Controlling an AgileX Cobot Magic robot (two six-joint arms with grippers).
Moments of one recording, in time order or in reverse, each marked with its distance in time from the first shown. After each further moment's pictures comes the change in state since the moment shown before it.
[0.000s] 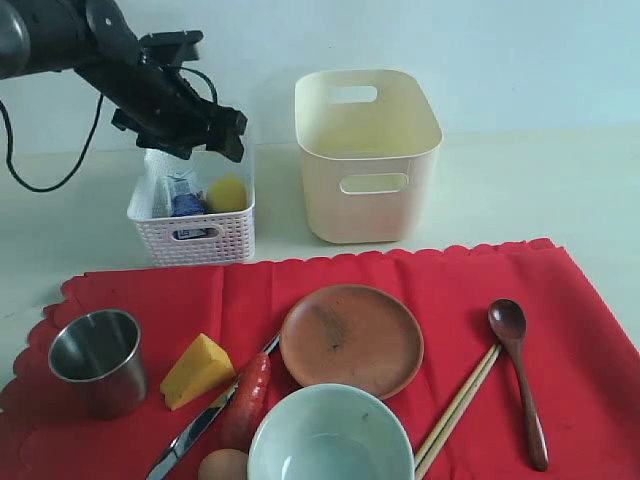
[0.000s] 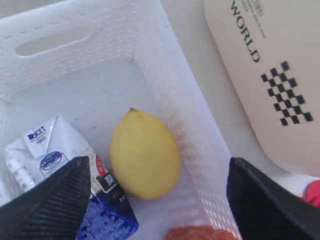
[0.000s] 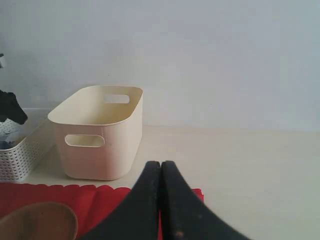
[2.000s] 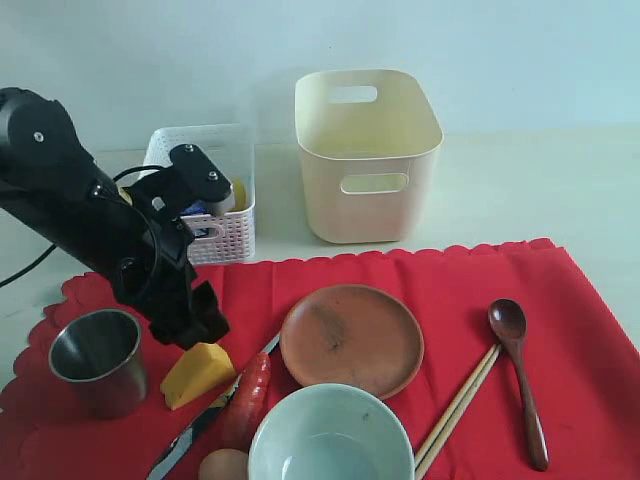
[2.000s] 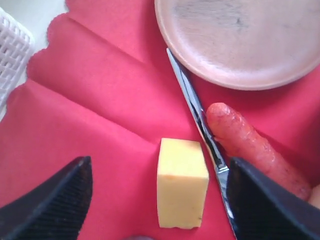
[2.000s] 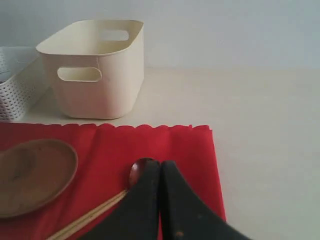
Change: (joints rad) left arm -0.216 -0.522 0.858 -0.049 -0.140 0.579; right arm 0.000 0.000 0.176 0.032 -0.005 0.000
